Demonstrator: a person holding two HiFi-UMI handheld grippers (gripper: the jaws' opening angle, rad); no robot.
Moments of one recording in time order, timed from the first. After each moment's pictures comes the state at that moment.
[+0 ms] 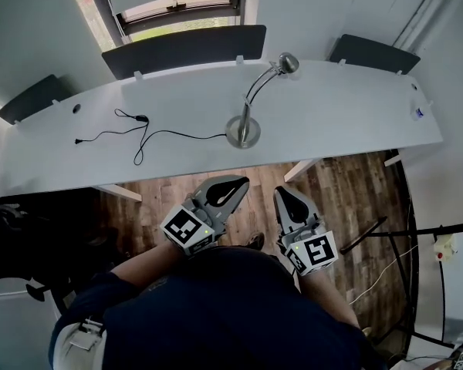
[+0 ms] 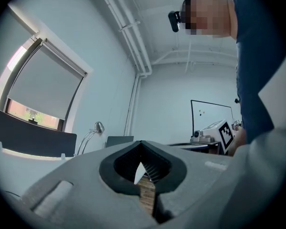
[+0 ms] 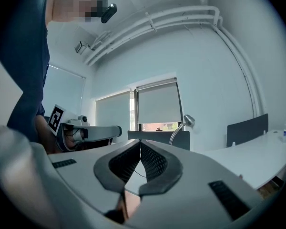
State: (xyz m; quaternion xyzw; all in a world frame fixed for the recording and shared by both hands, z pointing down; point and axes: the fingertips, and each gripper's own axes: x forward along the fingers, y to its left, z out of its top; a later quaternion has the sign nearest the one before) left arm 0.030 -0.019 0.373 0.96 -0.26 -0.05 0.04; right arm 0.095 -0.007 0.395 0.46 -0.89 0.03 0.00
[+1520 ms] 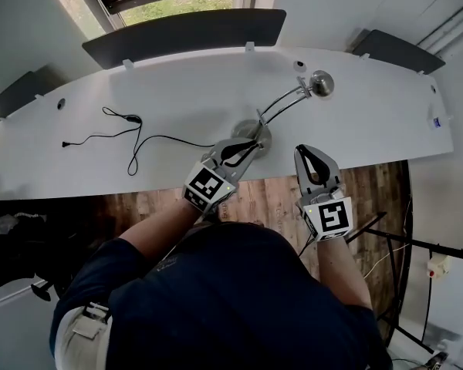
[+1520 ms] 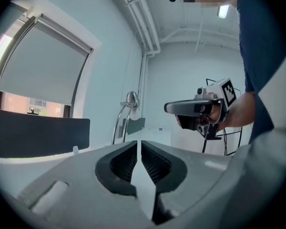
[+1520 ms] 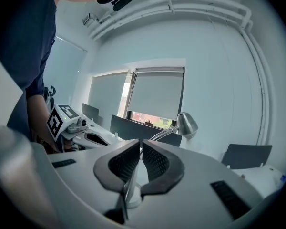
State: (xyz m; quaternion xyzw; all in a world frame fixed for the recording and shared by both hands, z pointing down) left arm 0.023 -0.250 0.474 0.96 -0.28 0.06 0.04; right arm 0.095 -0.234 0.410 0.47 -0.87 -0.05 0.13
